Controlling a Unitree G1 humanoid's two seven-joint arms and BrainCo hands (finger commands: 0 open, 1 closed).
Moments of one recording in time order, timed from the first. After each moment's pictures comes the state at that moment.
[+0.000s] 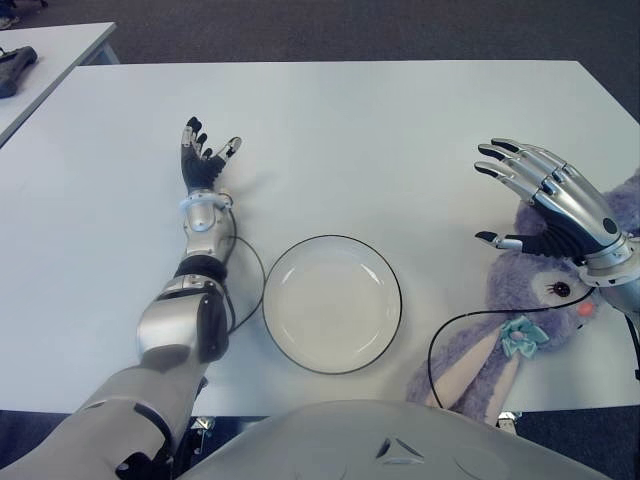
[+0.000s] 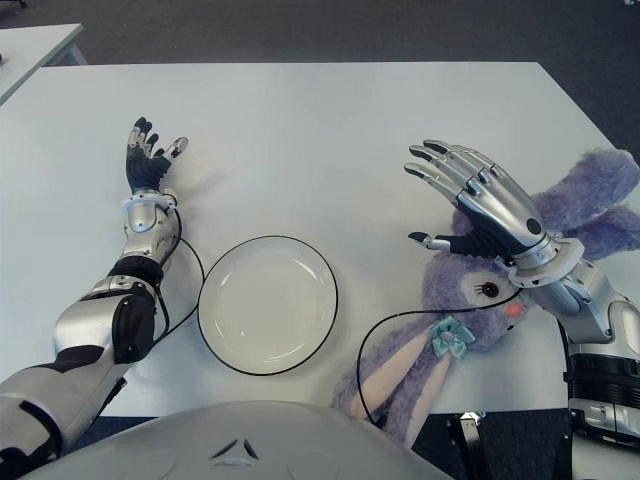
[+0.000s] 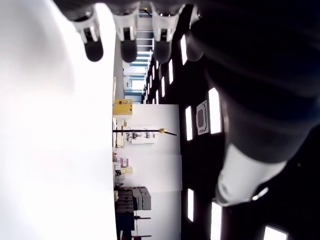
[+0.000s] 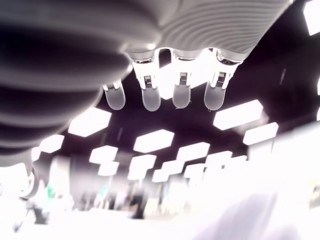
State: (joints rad) left arm -0.64 0.17 0.32 1.17 -0.04 -0.53 0.13; right arm 0.00 -0.80 -0.29 0.10 -0.71 -1.01 -0.18
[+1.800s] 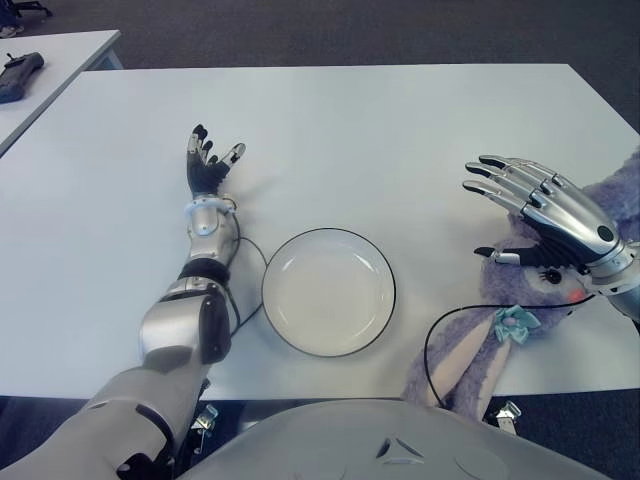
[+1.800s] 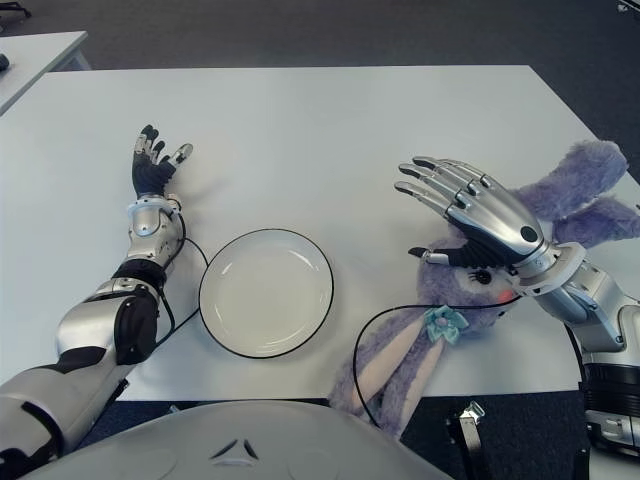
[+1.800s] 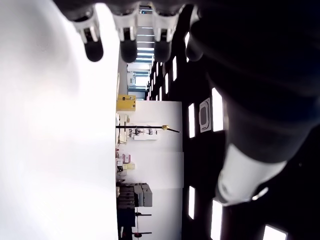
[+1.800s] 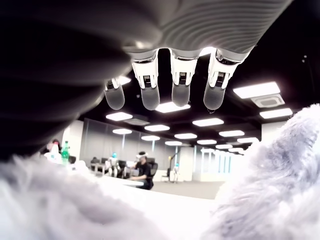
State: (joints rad) left arm -0.64 0.16 0.34 1.19 -0.04 -0.53 0.13; right arm 0.06 -0.86 -0.27 0.05 -0.71 -0.98 -0.11
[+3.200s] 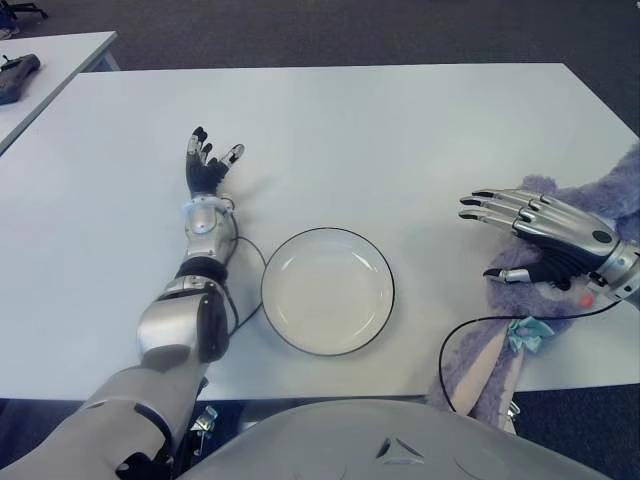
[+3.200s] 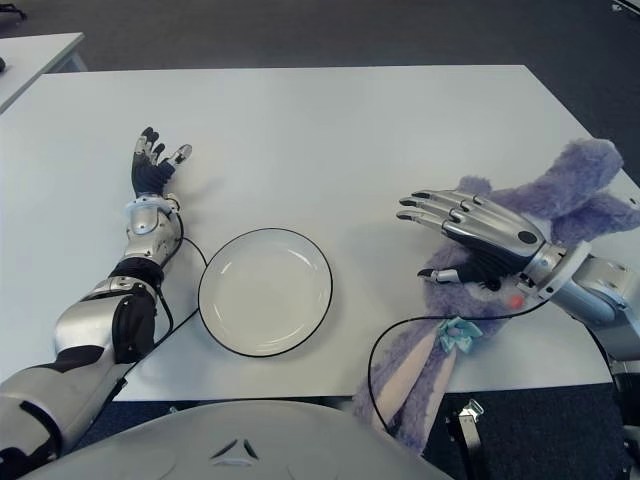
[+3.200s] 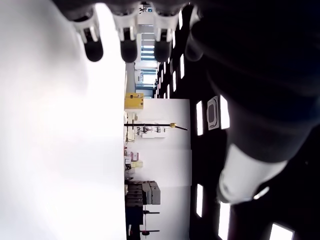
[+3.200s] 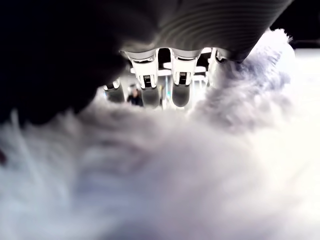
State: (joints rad) left arm -0.64 0.17 0.34 1.19 -0.04 -0.47 0.13; right arm 0.06 -1.02 -0.19 0.02 -0.49 -0.81 0.31
